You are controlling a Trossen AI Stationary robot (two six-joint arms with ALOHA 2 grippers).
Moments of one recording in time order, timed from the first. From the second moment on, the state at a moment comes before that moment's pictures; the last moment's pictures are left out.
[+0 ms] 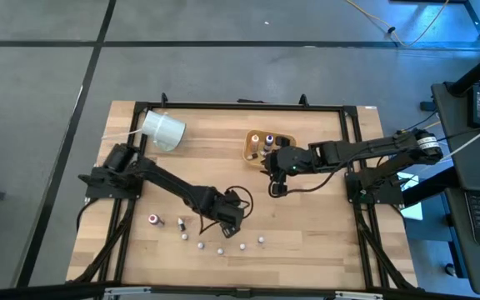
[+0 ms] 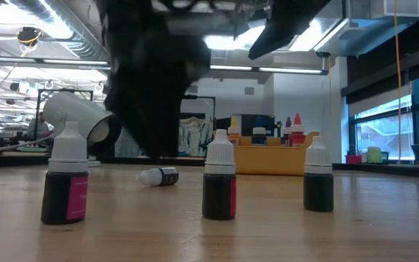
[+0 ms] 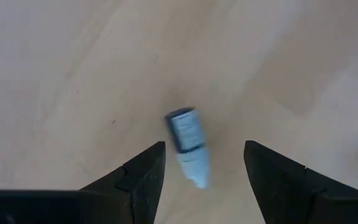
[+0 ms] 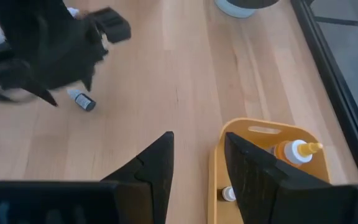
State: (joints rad) left arm -0.33 1.94 1.32 -0.67 -0.20 -0.93; right arm 0.10 1.42 1.14 -0.49 0.26 -0.01
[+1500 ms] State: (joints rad) left arm 0.03 2.02 1.72 -0.62 -0.30 -0.32; right arm 0.10 1.08 1.14 -0.84 0.32 0.16
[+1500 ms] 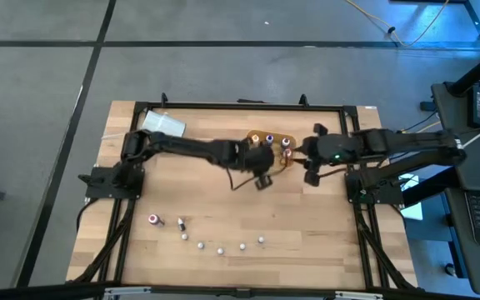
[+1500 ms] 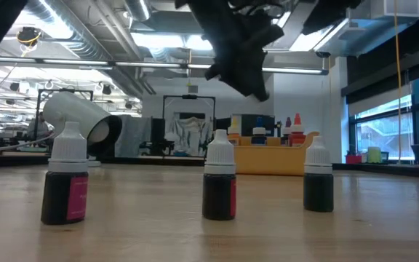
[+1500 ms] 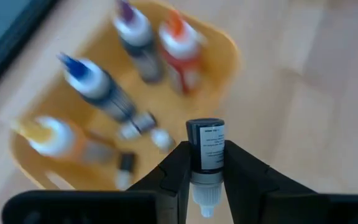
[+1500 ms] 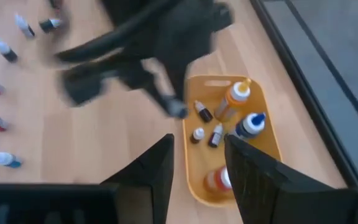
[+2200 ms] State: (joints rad) left arm 0.17 2.18 1.72 -0.55 -0.20 -0.27; right arm 0.10 0.92 1.14 -0.92 0.32 0.25
